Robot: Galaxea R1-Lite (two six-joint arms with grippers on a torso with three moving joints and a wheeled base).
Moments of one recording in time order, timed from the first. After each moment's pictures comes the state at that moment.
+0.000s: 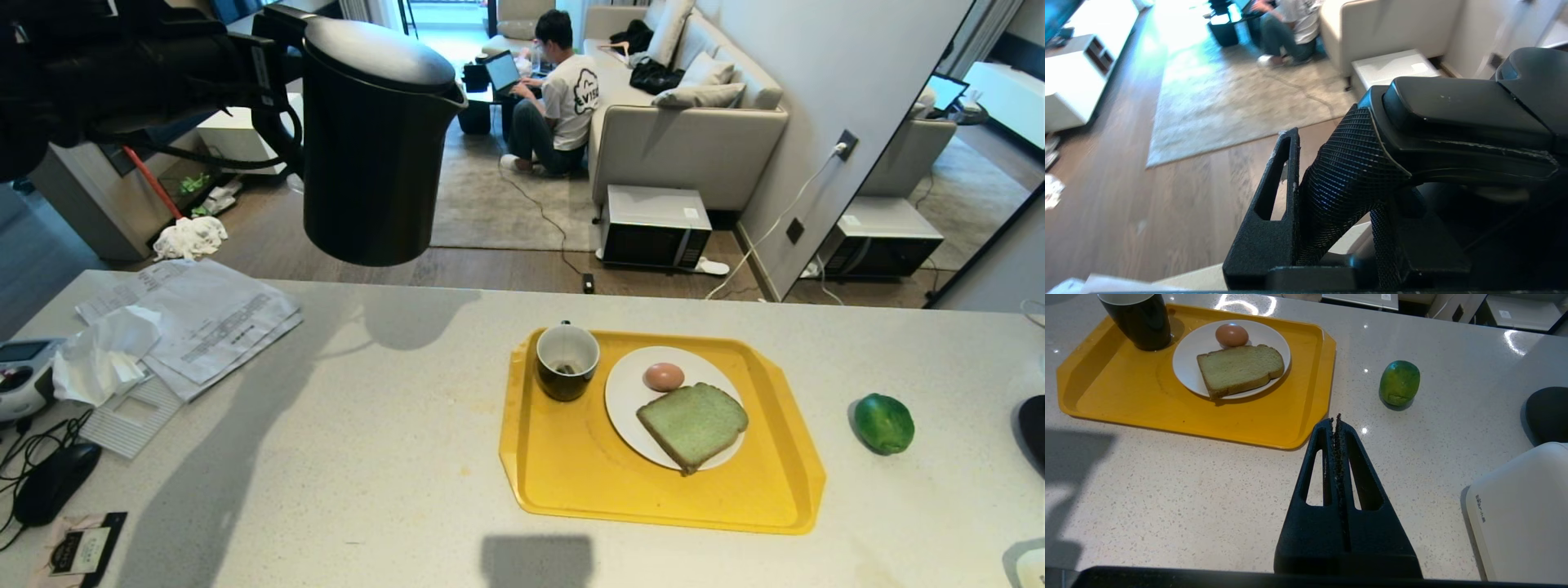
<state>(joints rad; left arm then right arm) -0.15 1.77 -1.79 -0.14 -0.16 0.17 -0.01 0.00 0.00 0.00 0.00 -0.03</state>
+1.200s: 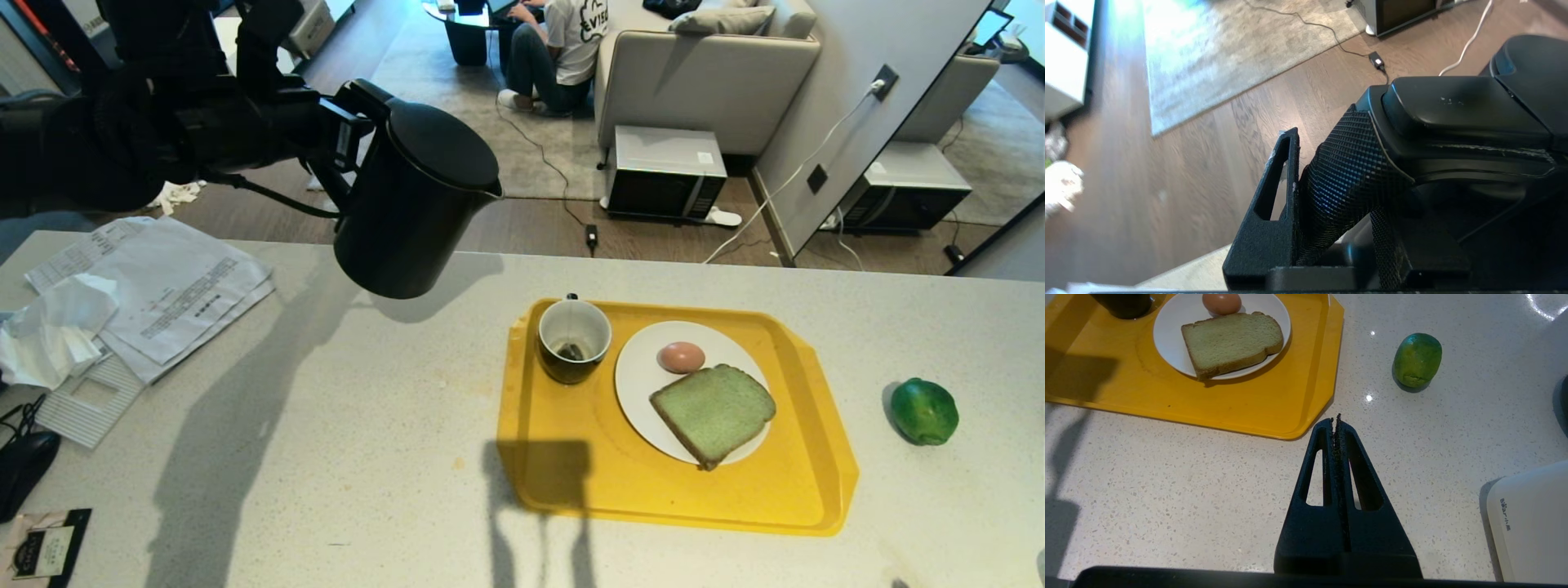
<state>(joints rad) -0.26 1.86 -1.79 -0.13 -0.08 0.44 -0.01 0.00 0.00 0.00 0.00 -0.03</state>
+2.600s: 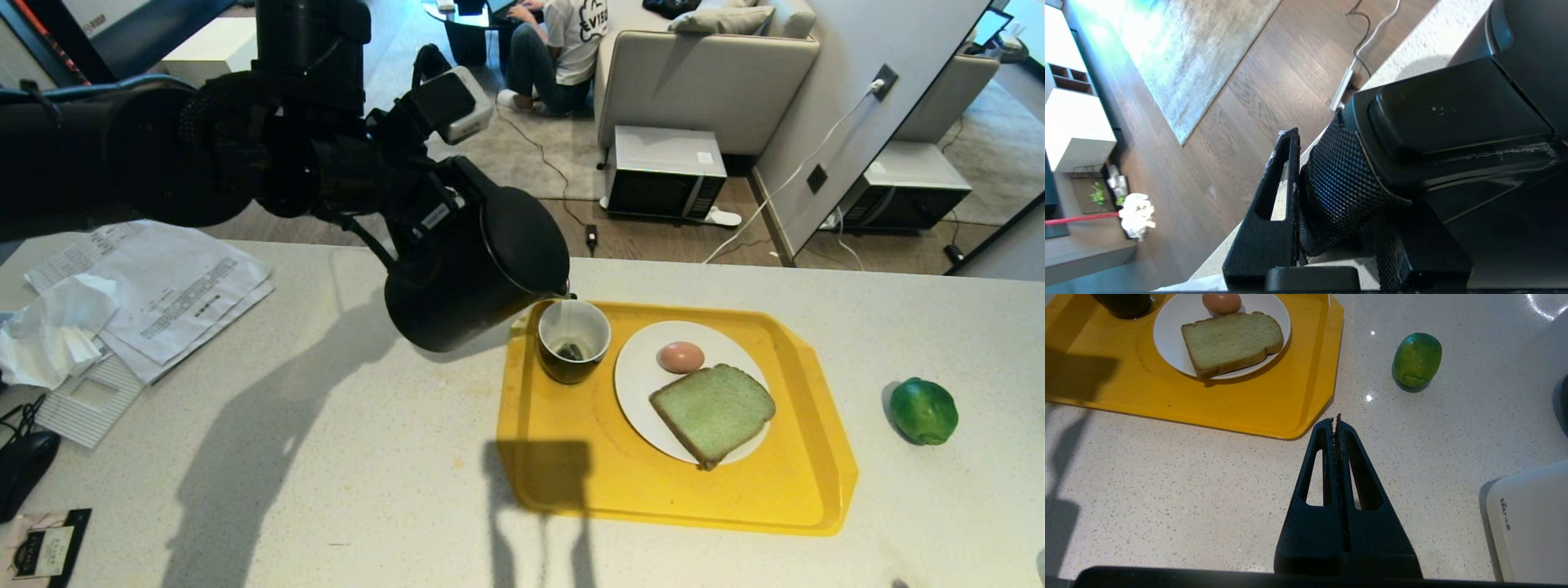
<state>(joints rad) -0.54 1.86 -1.79 0.13 0.22 0.79 -0.01 0.00 0.00 0.00 0.00 -0.03</state>
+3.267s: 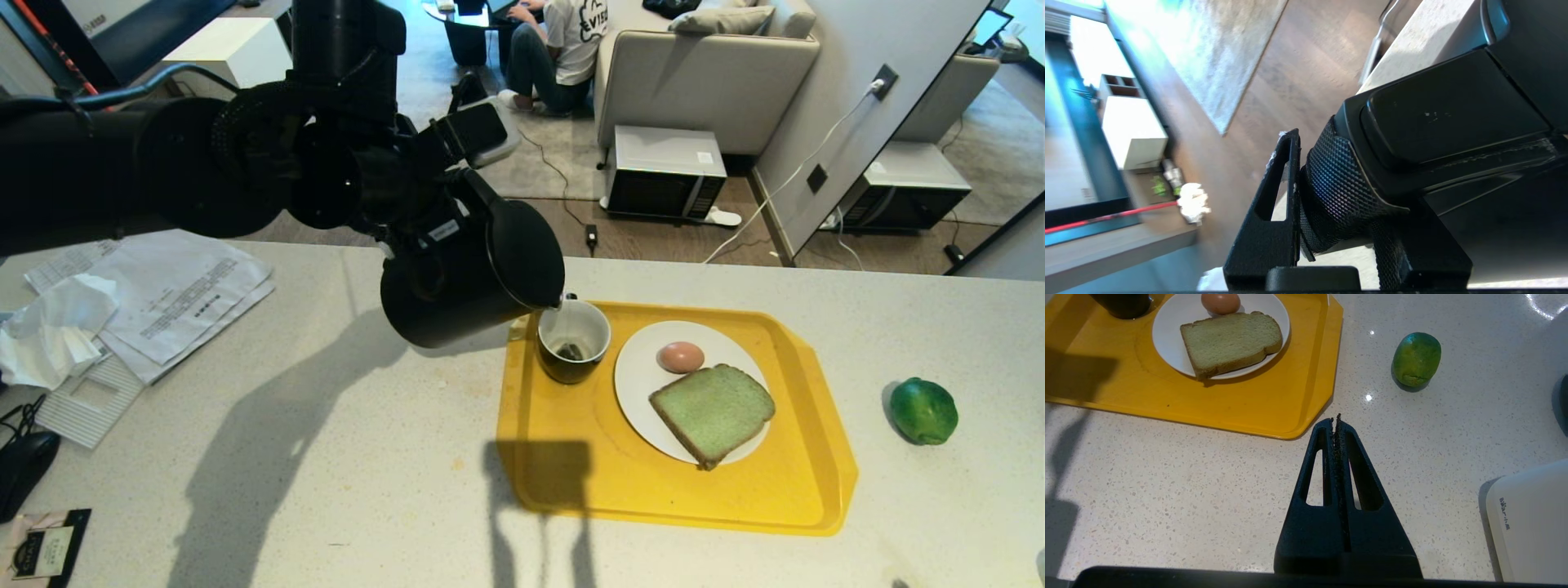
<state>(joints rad) -0.60 1.88 -1.80 0.14 0.37 0.95 -0.01 0.00 0.00 0.00 0.00 -0.03</state>
